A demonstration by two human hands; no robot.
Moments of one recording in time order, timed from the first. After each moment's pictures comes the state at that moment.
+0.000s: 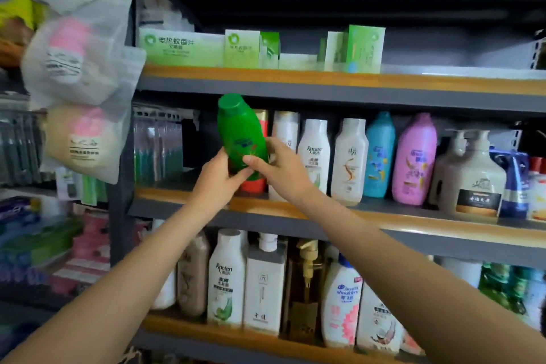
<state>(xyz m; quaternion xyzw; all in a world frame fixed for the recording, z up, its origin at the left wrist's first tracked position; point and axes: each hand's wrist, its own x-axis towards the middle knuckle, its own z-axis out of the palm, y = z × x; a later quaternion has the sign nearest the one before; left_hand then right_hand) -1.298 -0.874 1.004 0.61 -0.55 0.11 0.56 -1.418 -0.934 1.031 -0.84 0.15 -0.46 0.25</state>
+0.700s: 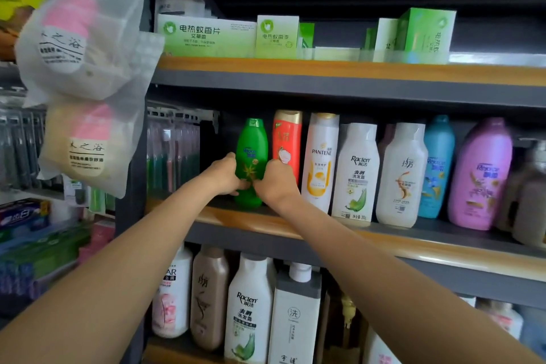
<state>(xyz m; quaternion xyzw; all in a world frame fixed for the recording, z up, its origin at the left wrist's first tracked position) -1.198 -0.934 1.026 0.77 -0.48 -0.09 0.41 -1.315 -0.970 1.025 -0.85 0.34 -0.34 0.20</state>
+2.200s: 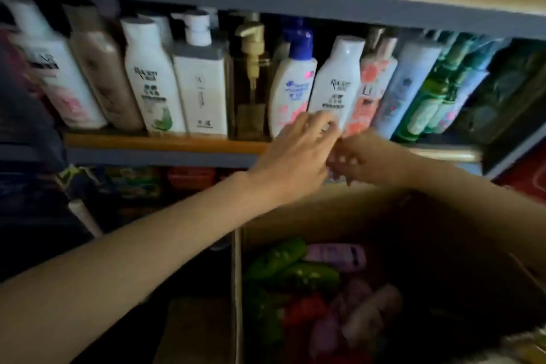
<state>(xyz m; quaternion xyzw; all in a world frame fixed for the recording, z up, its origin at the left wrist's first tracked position) -1.497 -0.867 0.809 0.53 -0.81 0.10 0.24 -1.640 -0.926 0.842 -0.95 0.31 -0.01 0.08</state>
